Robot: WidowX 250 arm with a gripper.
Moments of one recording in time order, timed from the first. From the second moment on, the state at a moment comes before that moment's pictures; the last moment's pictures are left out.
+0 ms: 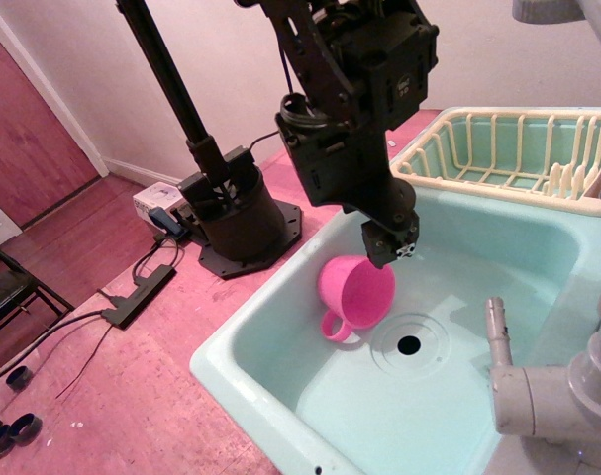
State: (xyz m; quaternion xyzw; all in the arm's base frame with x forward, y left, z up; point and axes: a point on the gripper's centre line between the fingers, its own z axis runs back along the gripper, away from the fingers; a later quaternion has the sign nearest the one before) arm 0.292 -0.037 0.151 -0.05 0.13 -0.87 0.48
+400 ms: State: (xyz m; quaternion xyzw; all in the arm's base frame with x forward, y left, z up) arm 0.290 -0.037 0.138 -0.07 0.16 -0.87 0.47
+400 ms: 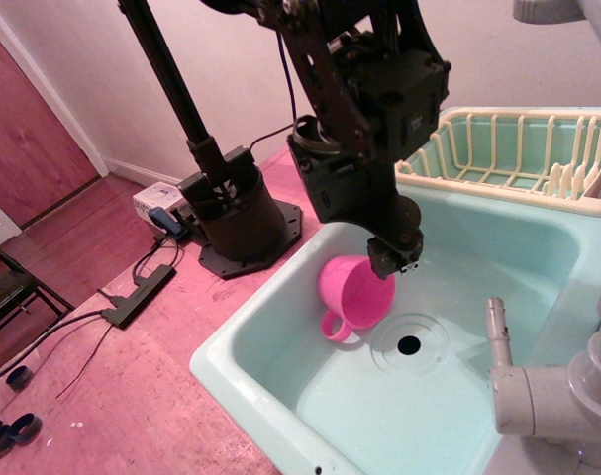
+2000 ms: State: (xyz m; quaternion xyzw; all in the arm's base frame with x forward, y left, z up) arm 0.245 -0.047 0.112 -0.10 0.16 -0.88 0.44
